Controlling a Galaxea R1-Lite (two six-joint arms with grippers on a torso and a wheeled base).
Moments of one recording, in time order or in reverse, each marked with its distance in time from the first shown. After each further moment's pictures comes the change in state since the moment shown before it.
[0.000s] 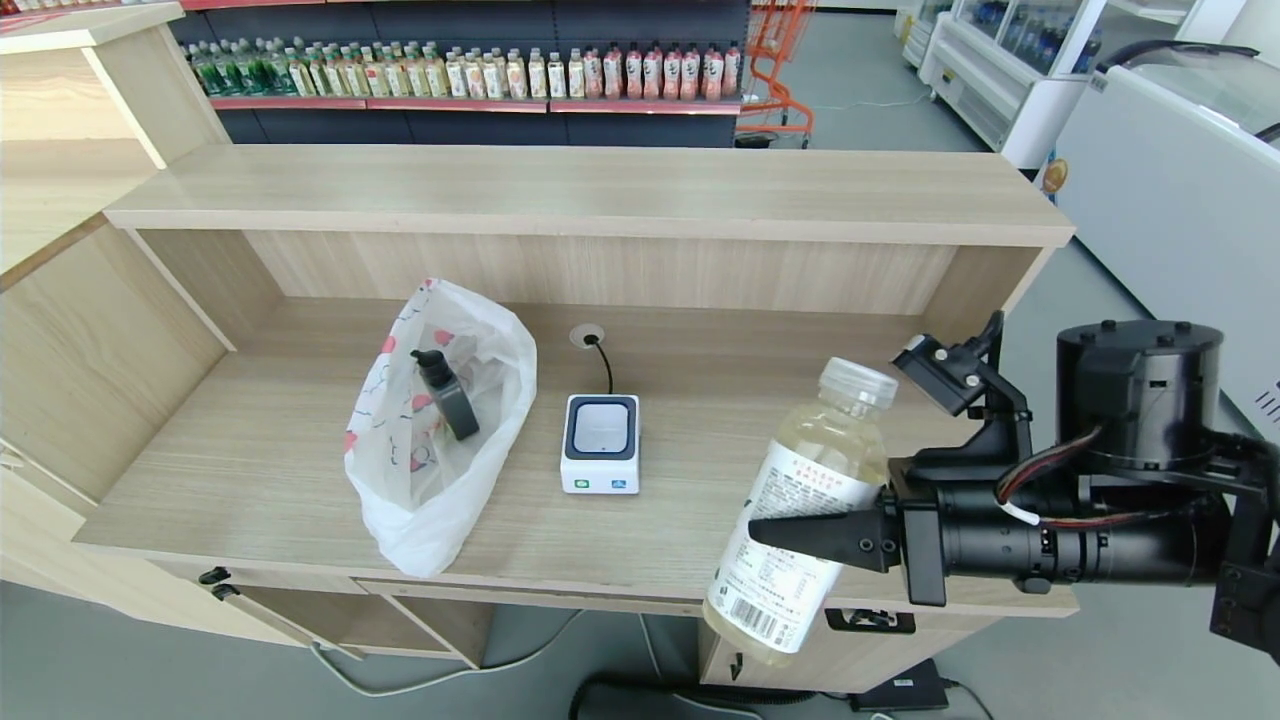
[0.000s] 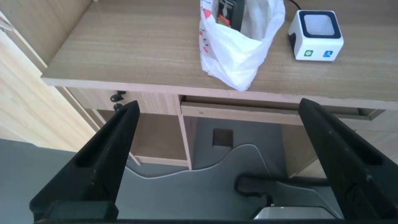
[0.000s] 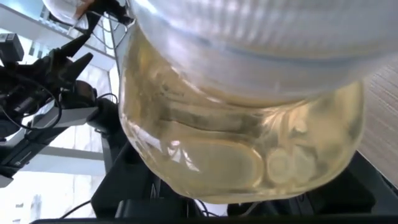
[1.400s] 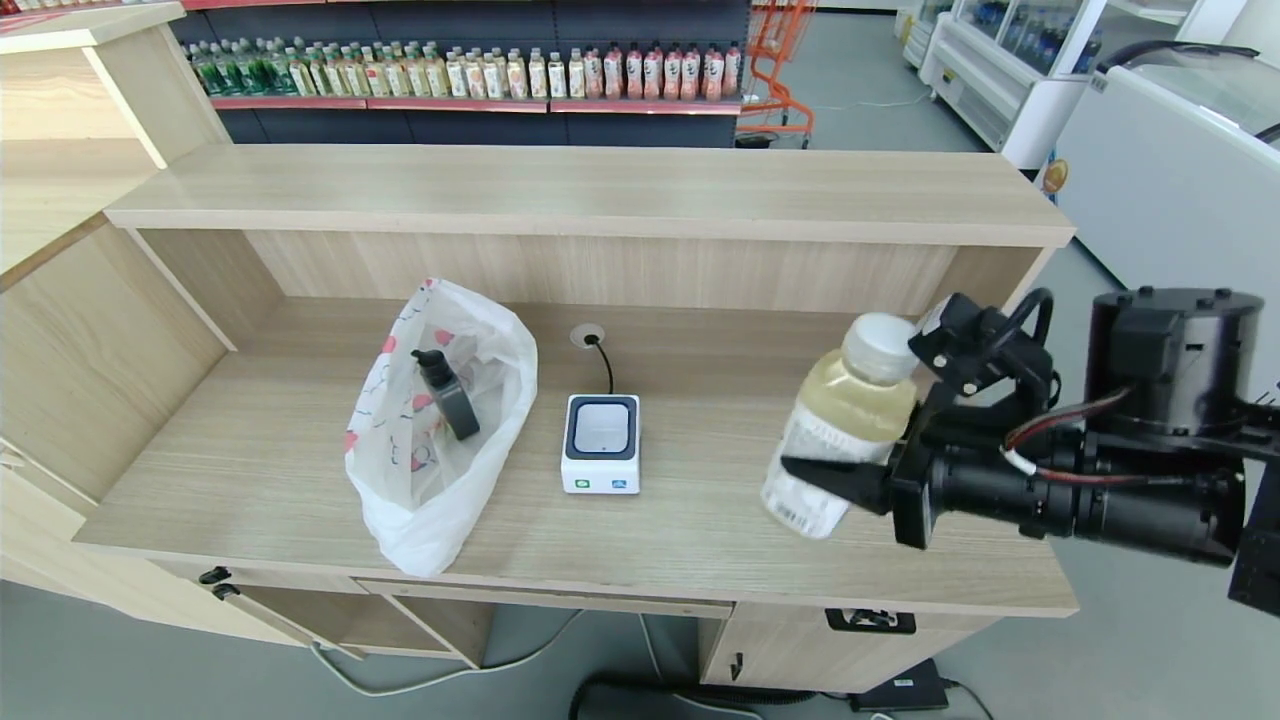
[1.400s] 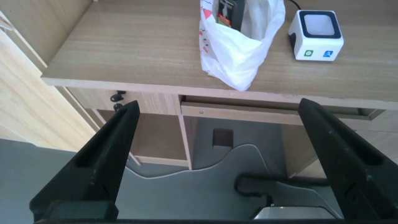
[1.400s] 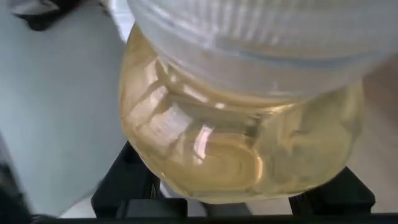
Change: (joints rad) left arm 0.000 0.000 0.000 0.000 0.000 0.000; right arm -0.072 -0.026 -0.049 0.006 -0.354 -0.535
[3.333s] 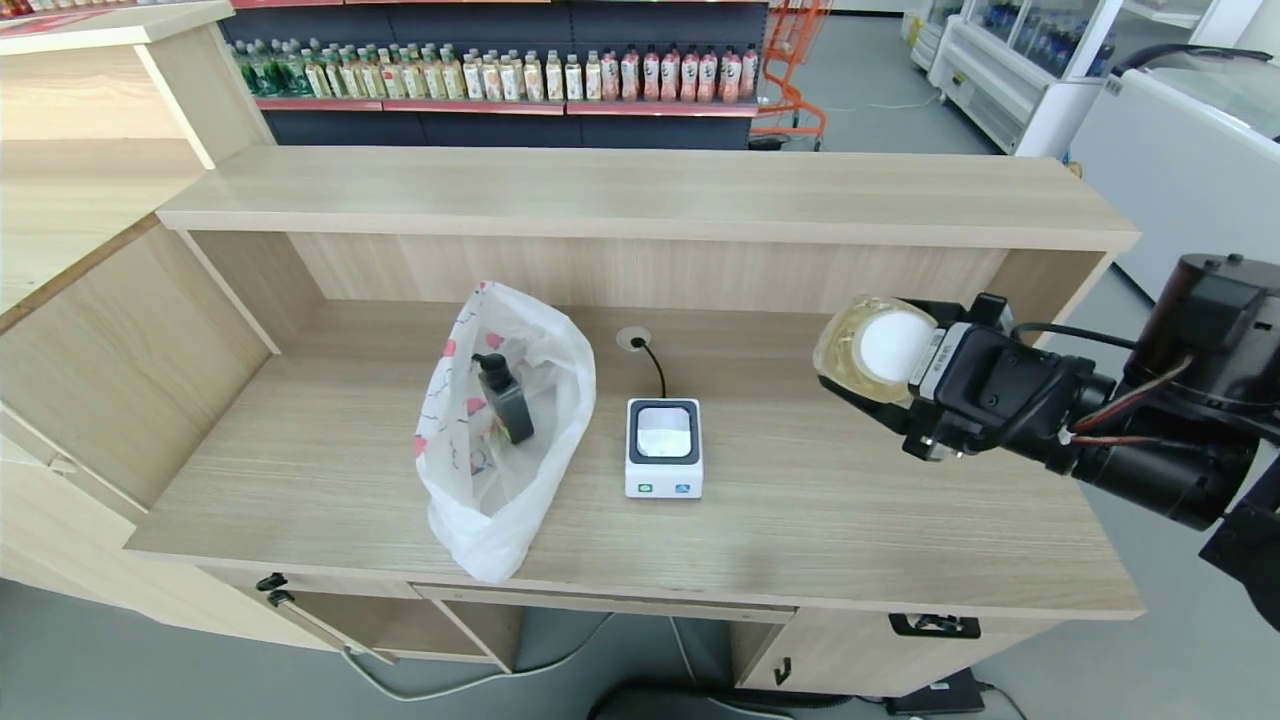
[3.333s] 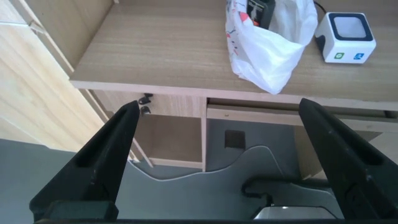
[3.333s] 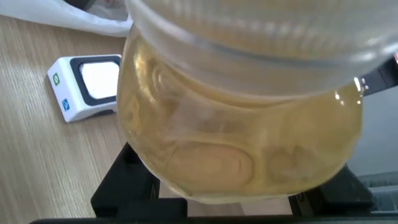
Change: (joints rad) left arm 0.000 0.000 0.000 0.000 0.000 0.002; right arm -0.080 0.053 0.034 -0.359 -0.001 -0.764
